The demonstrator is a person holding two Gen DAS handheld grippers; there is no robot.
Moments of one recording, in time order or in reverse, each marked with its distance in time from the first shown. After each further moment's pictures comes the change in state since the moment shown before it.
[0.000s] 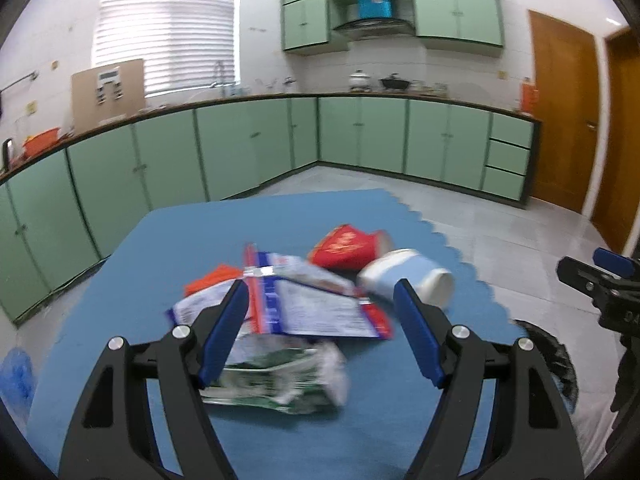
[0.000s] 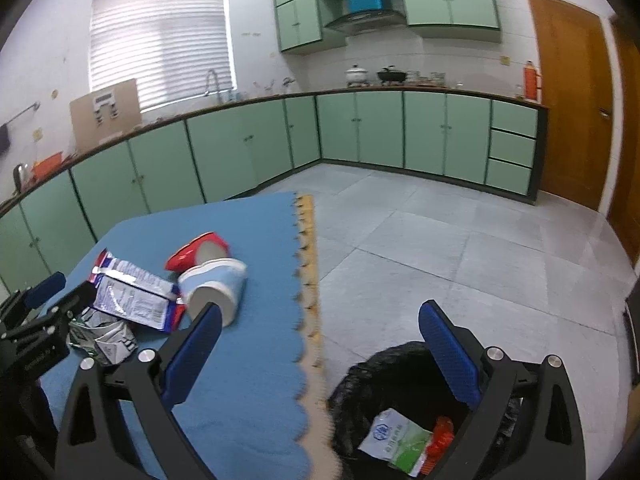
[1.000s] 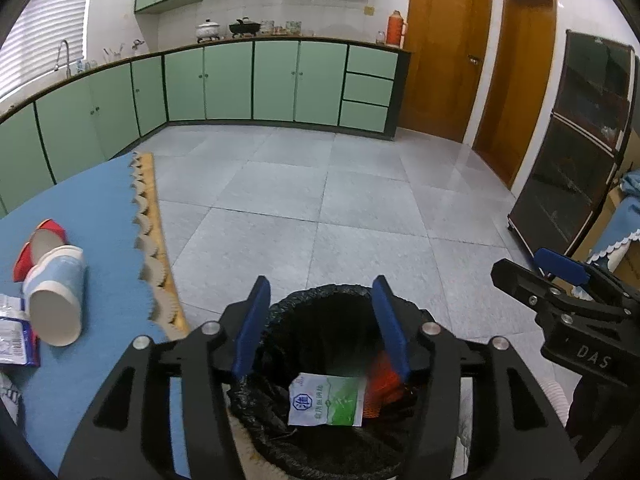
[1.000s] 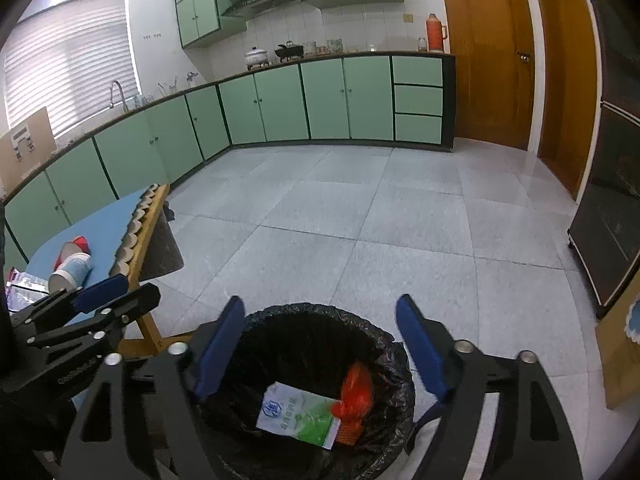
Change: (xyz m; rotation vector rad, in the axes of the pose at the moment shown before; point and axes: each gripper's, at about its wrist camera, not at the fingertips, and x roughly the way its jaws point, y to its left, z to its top) left arm 0.068 -0.255 -0.019 0.186 0.197 -0.479; right arm -0.043 -0.195 -0.039 0.209 0.069 -0.238
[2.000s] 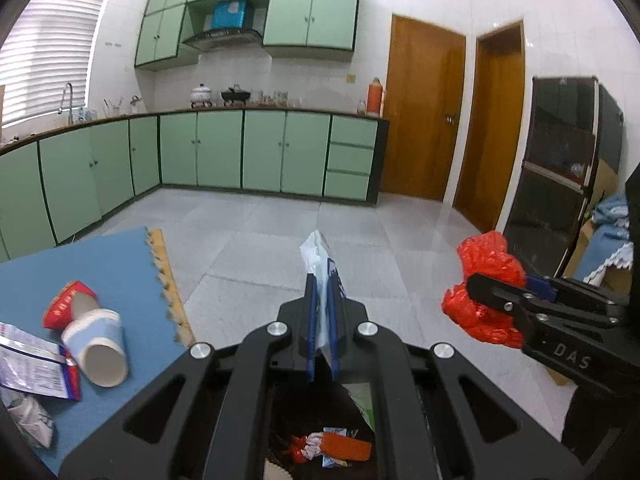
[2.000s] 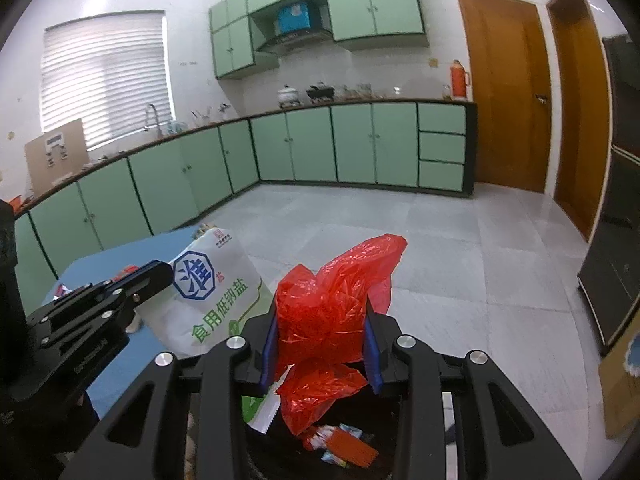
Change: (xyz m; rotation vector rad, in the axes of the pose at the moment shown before) left arm -0.067 -0.004 0.008 0.031 -0.235 -0.059; right arm -0.054 0.035 0.017 -0.048 -0.112 0.054
